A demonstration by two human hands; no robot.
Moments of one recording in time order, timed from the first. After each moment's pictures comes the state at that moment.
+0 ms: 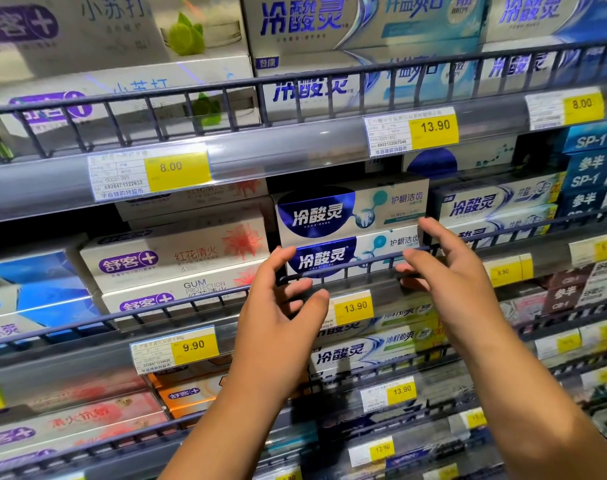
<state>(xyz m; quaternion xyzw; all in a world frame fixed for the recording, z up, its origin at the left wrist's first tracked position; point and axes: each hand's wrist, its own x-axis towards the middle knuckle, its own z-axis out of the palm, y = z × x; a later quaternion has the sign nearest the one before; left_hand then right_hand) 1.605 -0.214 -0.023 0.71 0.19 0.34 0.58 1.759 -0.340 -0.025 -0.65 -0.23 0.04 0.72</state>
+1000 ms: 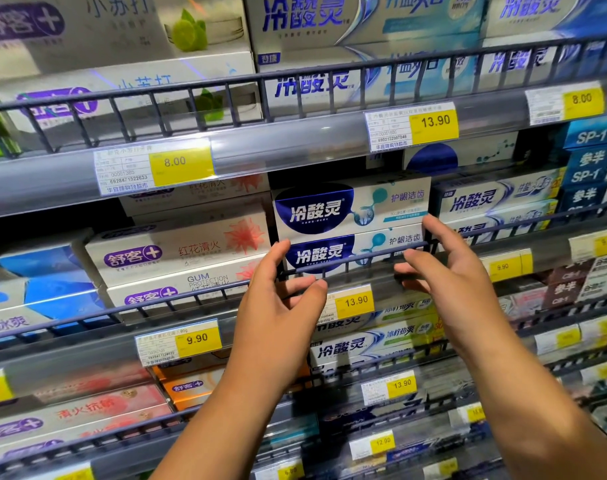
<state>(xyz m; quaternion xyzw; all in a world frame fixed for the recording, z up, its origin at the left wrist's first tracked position) 1.601 -0.218 -0.015 0.73 0.19 0.35 0.56 1.749 -0.344 -0.025 -0.66 -0.22 0.04 0.72</state>
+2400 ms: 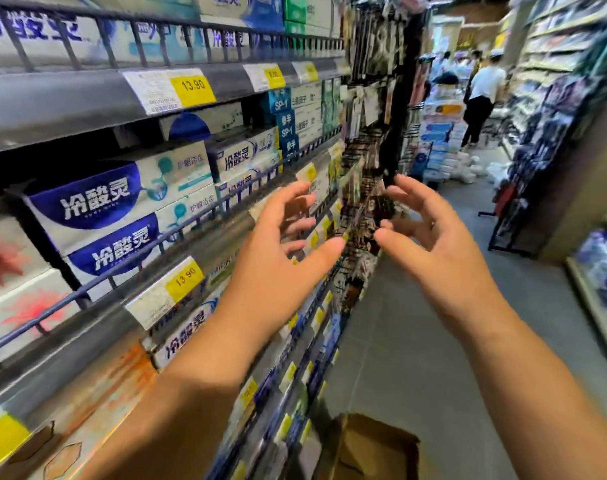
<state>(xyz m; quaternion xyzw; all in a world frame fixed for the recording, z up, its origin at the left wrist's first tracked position) 1.639 -0.279 -0.017 0.72 -0.28 0.08 0.63 1.596 -0.464 -0.020 -0.76 -0.05 -0.27 0.58</state>
